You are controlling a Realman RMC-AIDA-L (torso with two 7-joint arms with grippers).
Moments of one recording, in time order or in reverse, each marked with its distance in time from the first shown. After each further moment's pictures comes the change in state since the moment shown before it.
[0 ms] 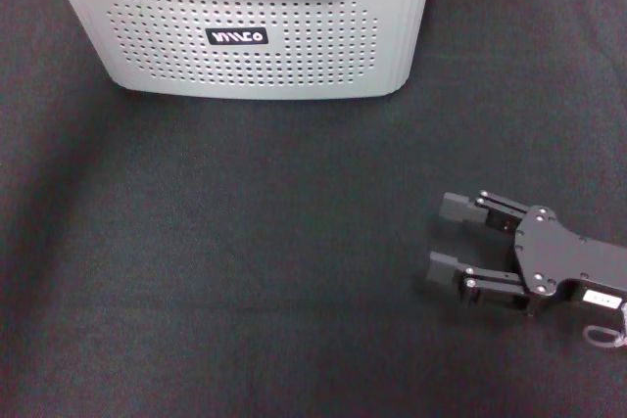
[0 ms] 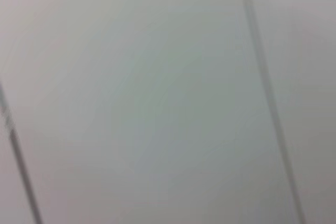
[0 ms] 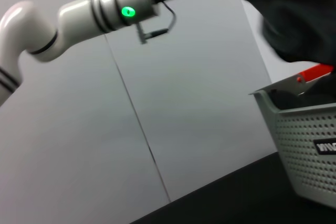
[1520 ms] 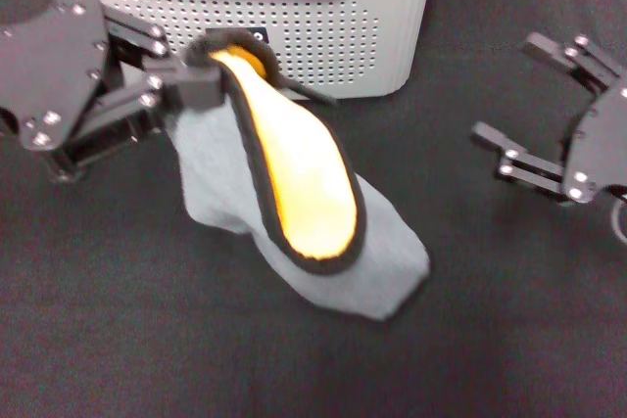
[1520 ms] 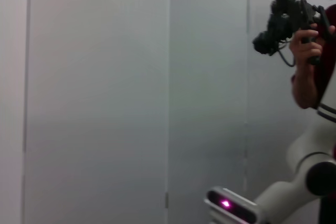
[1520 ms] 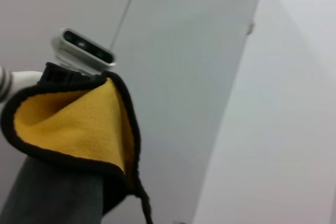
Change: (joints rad) left arm -0.085 0.116 -0.334 -0.698 -0.644 1.154 0.508; right arm -0.031 0.034 0.220 -0.109 0.073 0.068 -0.620
